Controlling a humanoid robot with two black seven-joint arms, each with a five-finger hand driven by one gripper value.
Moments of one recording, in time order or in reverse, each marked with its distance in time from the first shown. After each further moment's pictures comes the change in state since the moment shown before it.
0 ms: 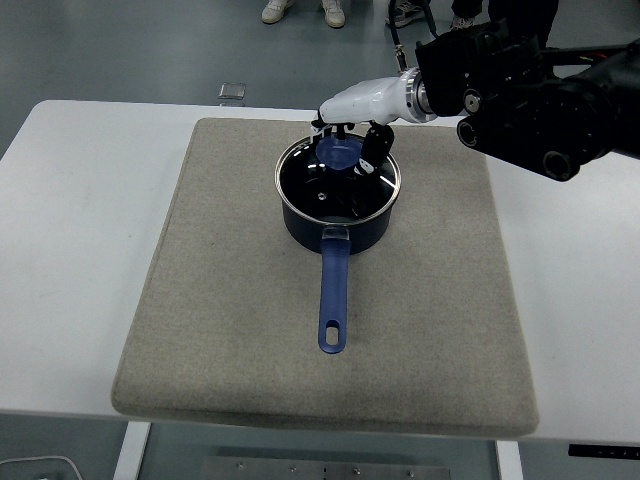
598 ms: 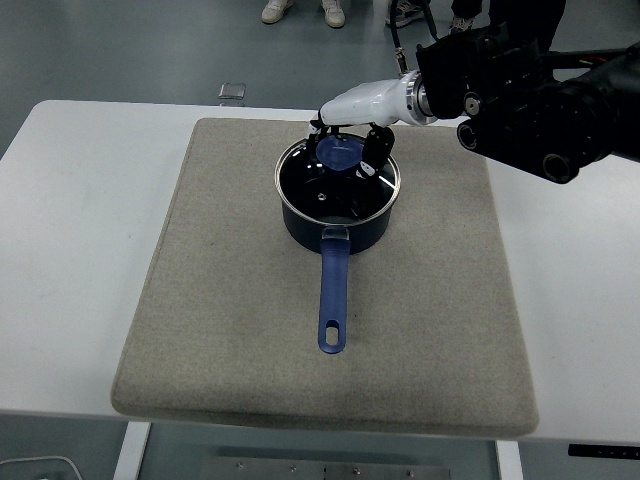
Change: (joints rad) left arm 0.000 0.000 -0.001 0.000 0.000 0.000 0.000; right arm -0.009 -0.001 0.001 0.000 0.000 -0.005 0.000
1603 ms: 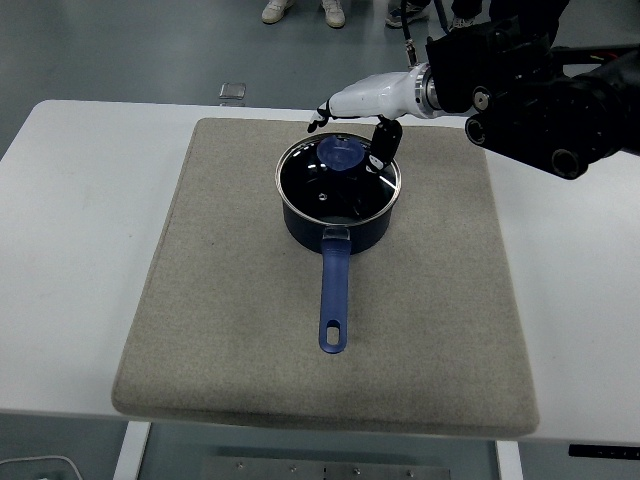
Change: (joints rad) left arm 0.000 0.000 0.000 0.000 0.000 0.000 0.000; right arm 0.003 -0.013 0.001 0.001 0.000 -0.010 -0.015
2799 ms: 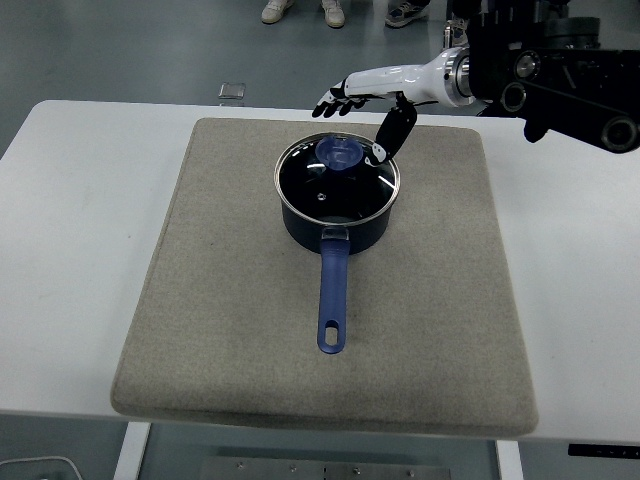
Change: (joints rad) left arm 0.000 0.000 0.000 0.000 0.000 0.000 0.000; right arm -0.021 -0.120 0.149 0.079 0.172 0.112 -0.066
